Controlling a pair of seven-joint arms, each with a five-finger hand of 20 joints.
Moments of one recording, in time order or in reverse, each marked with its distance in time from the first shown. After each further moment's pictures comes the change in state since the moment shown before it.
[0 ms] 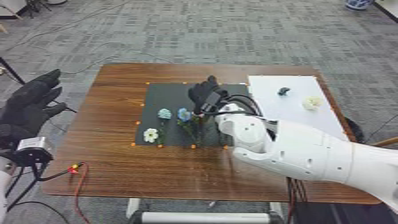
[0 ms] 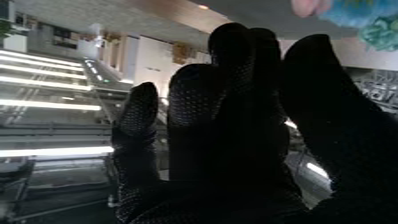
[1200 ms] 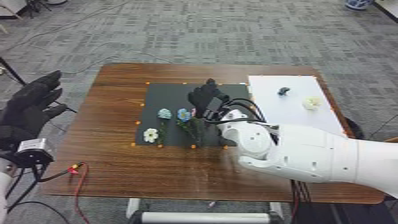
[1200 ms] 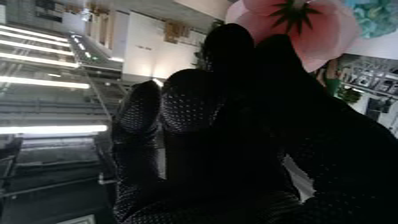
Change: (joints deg) left arm 0.6 0.0 0.0 -0.1 0.0 0.0 0.4; right arm 6.3 0.7 -11.6 -0.5 0.4 9.8 2.2
